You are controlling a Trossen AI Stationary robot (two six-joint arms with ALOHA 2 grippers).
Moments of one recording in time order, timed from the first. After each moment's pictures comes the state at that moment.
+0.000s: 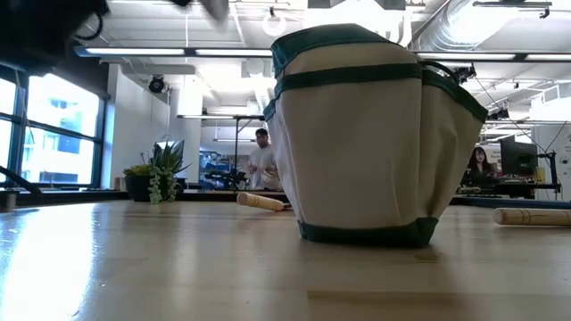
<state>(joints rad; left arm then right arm) -0.37 1.49 0.38 1.54 0.09 0.11 0.68 1.69 1.37 -0.01 0.32 0.35</state>
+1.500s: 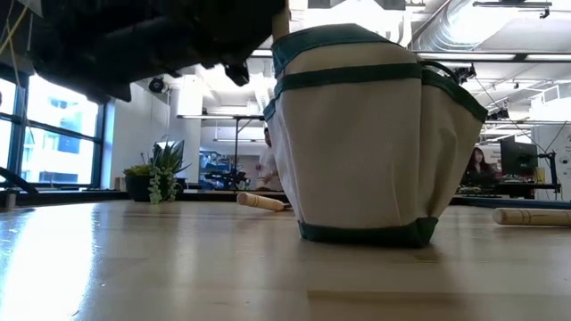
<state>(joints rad) -0.17 1.75 0.55 1.47 0.06 -0.06 0.95 1.73 1.37 0.00 0.74 0.55</state>
